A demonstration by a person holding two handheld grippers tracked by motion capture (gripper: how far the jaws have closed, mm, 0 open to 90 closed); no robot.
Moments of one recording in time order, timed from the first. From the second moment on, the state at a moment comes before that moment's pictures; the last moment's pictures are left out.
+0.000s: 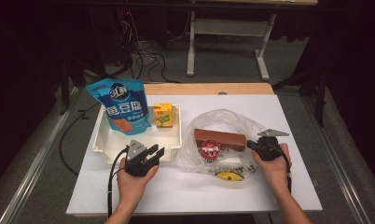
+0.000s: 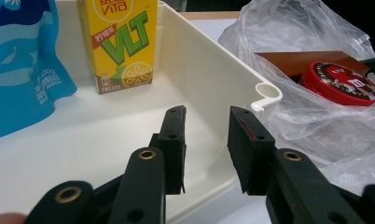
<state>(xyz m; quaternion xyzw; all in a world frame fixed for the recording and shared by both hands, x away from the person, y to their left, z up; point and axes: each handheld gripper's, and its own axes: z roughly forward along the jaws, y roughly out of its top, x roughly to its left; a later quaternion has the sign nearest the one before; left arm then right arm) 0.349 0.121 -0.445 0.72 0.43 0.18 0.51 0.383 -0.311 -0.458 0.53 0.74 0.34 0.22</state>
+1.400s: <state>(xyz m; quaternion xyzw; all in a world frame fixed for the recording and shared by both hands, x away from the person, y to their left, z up) 0.348 0.118 -0.447 0.73 0.43 0.18 0.50 0.367 -0.300 -0.448 0.46 0.77 0.39 0.20</state>
